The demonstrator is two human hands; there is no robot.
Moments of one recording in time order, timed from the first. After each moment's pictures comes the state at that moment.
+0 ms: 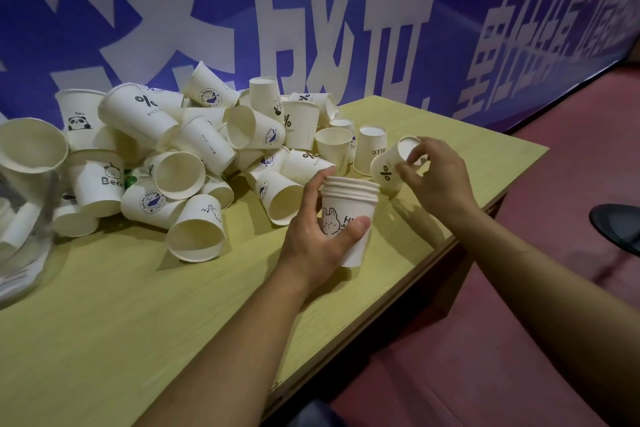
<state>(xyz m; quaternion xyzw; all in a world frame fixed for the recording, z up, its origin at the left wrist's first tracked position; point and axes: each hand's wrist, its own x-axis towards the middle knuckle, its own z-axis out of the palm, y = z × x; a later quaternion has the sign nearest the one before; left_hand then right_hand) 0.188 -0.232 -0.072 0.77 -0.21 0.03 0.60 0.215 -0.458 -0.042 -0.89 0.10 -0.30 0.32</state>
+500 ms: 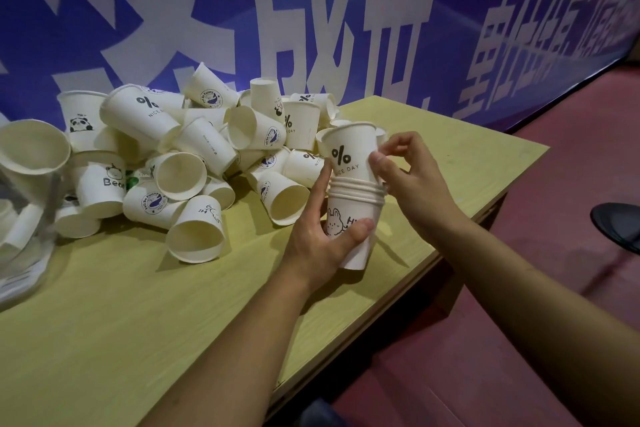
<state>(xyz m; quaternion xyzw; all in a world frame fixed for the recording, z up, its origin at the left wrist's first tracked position) 0.188 -0.232 -0.071 0.75 -0.24 0.01 0.61 0.184 -0.400 -0.023 -0.74 -0.03 -0.24 0.62</state>
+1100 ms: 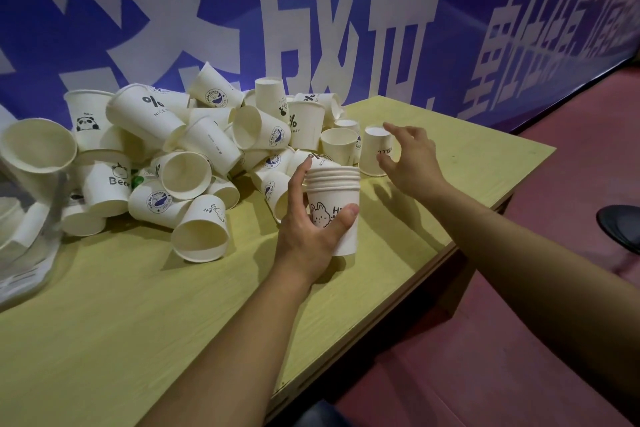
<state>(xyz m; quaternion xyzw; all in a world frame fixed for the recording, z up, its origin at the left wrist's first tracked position) 0.195 -0.227 -0.071 0.74 -0.17 0.09 0.64 0.269 -0.436 -0.040 -0.92 0.11 -0.22 0.31</state>
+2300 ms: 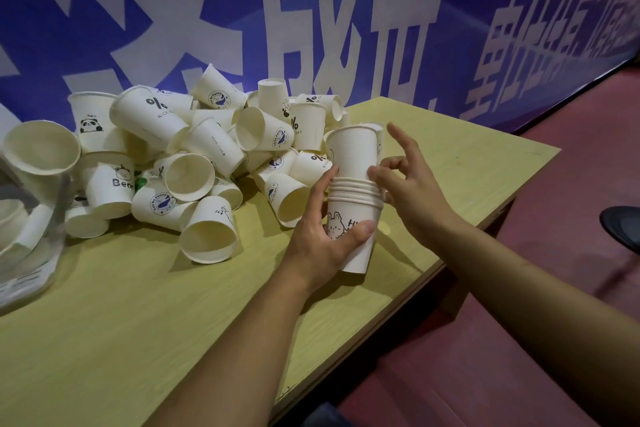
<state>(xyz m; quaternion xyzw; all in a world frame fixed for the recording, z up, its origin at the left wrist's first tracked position) 0.195 -0.224 -0.073 0.76 -0.23 0.00 0.60 0.201 -0.393 -0.035 -0.75 -0.01 -0.17 0.64</state>
